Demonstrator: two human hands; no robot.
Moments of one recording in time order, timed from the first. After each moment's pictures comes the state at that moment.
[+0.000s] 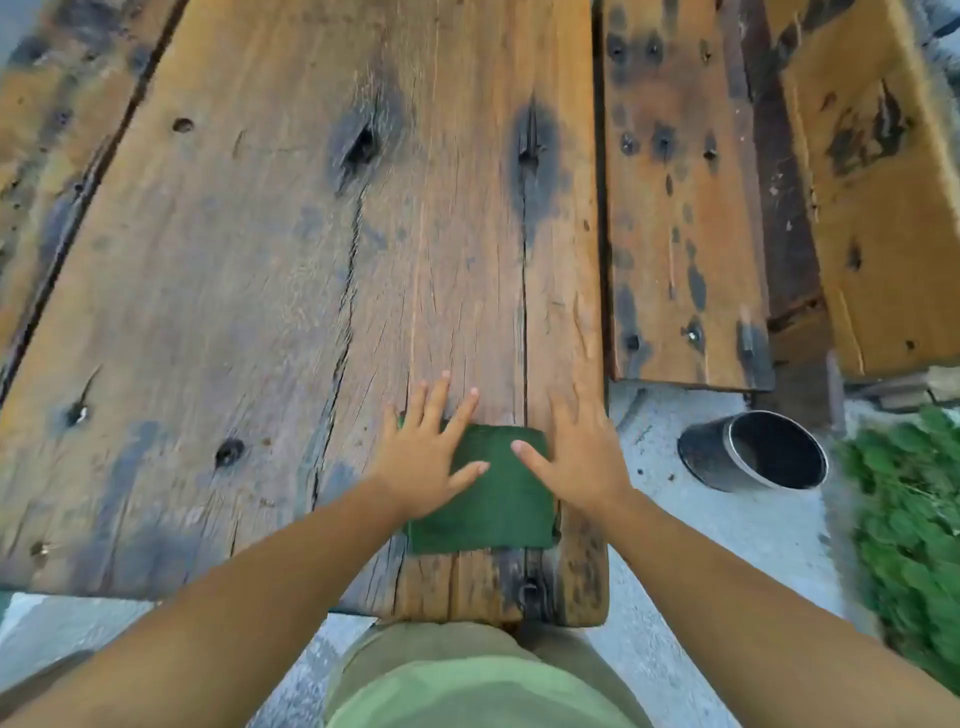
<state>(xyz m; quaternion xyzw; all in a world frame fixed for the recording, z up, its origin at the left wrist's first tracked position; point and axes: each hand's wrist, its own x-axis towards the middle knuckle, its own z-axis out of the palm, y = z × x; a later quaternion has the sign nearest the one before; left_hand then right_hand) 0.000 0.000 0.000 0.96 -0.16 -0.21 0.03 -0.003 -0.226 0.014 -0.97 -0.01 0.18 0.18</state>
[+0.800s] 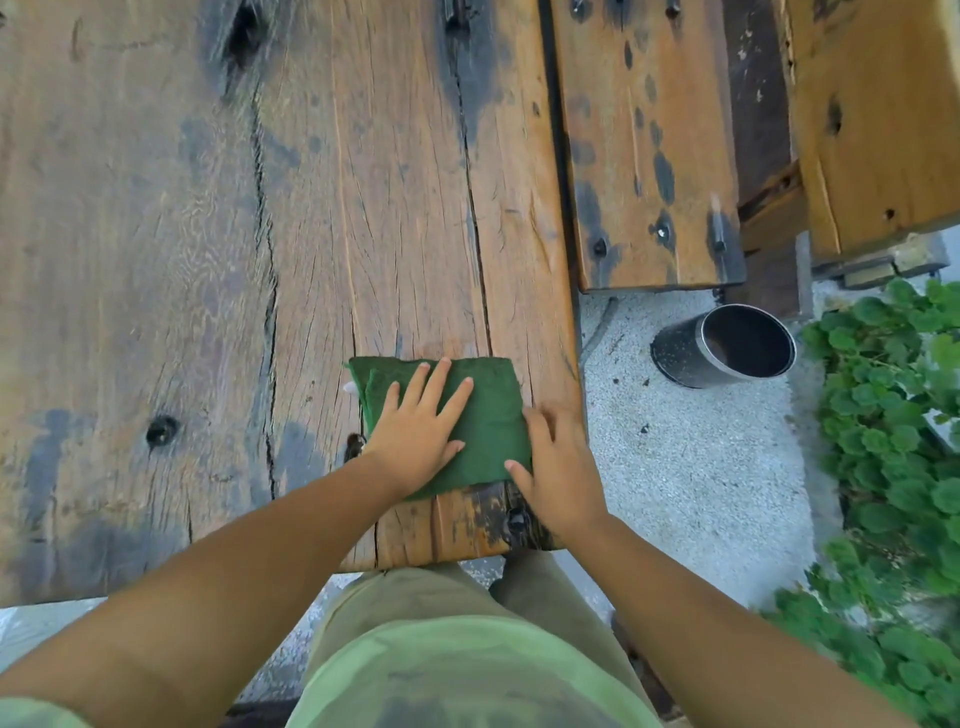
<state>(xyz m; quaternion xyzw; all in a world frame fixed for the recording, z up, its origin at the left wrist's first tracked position) -0.022 -0.026 -0.058 0.92 -0.28 -0.26 -0.01 -0.098 -0.224 -0.039 -0.95 0.07 0.22 0.20</state>
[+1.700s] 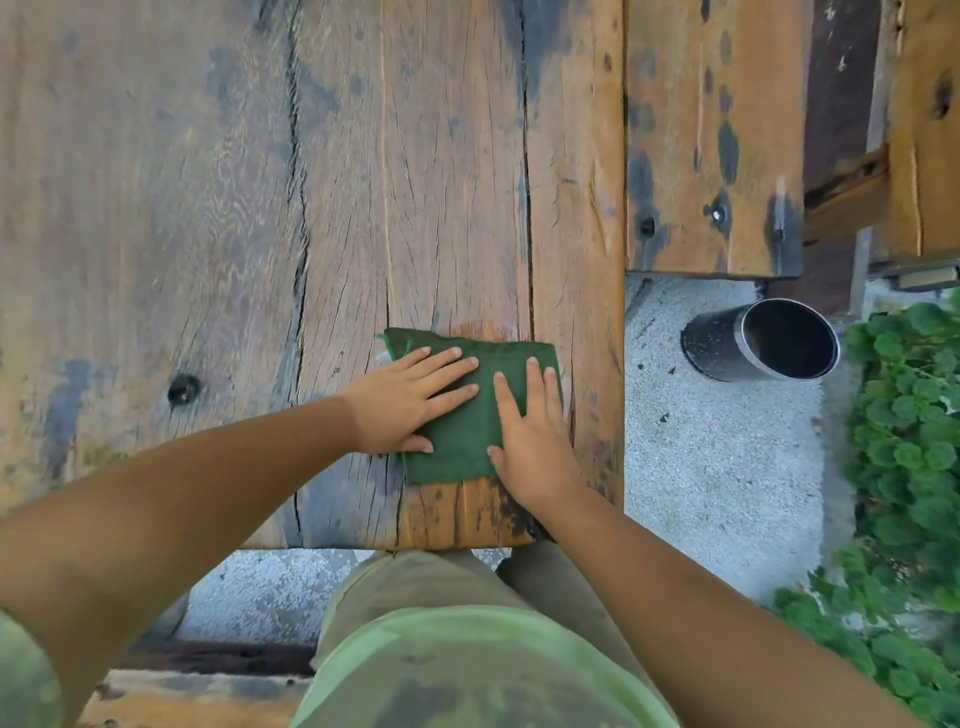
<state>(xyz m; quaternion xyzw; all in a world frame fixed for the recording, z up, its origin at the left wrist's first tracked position) 0.021 0.051 -0.082 0.82 -0.52 -0.24 -0.05 -0.065 -0.164 -0.057 -0.94 0.00 0.30 0.16</state>
